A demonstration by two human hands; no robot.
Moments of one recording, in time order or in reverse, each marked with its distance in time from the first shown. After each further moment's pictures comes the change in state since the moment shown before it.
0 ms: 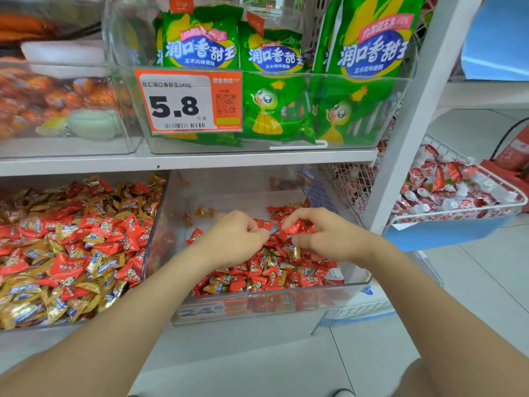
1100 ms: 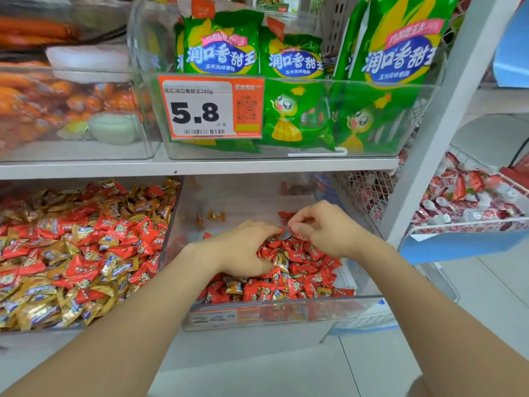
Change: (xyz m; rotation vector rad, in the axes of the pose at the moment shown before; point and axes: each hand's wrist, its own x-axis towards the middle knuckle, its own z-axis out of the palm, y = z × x) left_hand 0.022 -0.026 -0.002 0.357 -0.286 0.234; right_hand 0.037 -0.008 0.007 -0.251 0.174 -0.079
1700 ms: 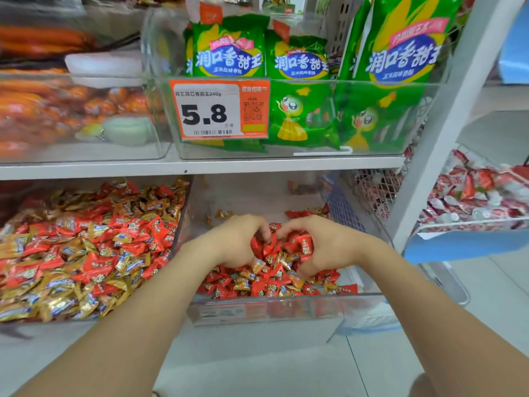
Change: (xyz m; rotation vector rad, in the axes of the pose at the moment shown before) left_hand -0.021 -0.001 -0.016 -0.128 0.074 -0.234; right_hand -0.005 -0.007 0.006 -0.067 -0.318 -0.118
